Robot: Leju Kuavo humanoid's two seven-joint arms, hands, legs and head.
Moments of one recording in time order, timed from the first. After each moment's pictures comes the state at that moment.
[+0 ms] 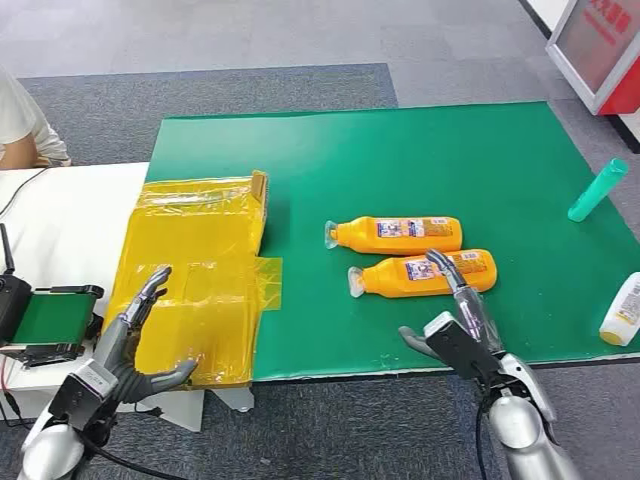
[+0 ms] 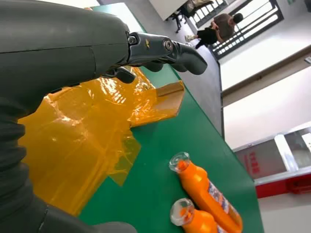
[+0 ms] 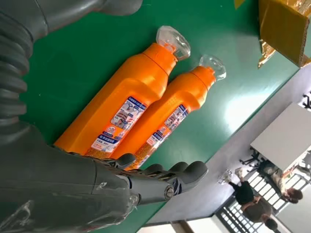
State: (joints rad) left arm 0.12 0.12 -0.12 -1.69 -0.29 -0.25 -0.46; right arm -0.02 -0.09 0.17 -1.58 0.44 -0.02 -0.23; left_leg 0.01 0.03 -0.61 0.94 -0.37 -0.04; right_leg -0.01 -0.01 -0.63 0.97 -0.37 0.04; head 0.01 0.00
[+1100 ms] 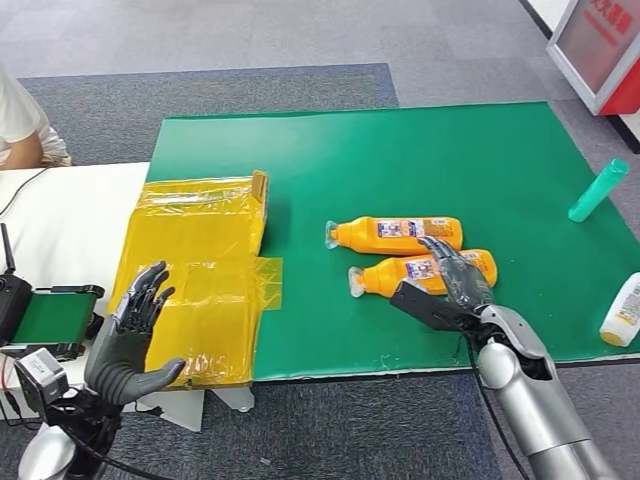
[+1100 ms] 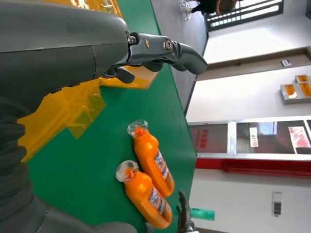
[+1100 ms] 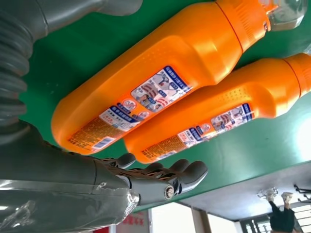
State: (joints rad) left arm 0.13 0.07 -0.11 -1.70 0.09 -0.40 -0.40; right arm -0.30 -0.16 0.28 -1.28 0.75 0.03 -0.05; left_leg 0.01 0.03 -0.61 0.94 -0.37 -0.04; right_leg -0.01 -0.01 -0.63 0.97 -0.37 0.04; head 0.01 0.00
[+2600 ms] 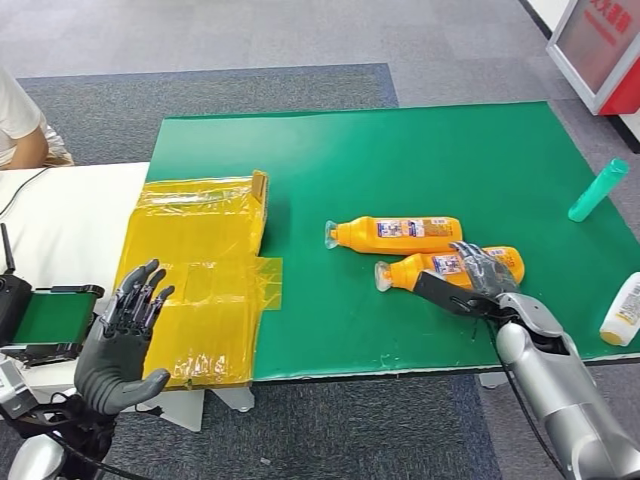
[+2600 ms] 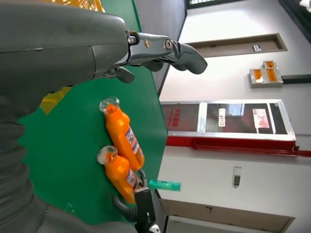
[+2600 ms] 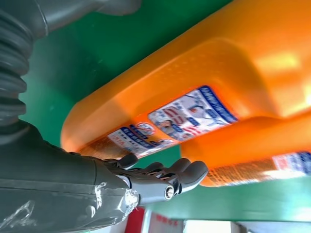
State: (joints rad) left arm 0.14 0.06 -0.12 -1.77 0.21 -0.50 -0.41; right arm -0.47 -0.23 0.31 -0.96 0.87 0.02 -0.01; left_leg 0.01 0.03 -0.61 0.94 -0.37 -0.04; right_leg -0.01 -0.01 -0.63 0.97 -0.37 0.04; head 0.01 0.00
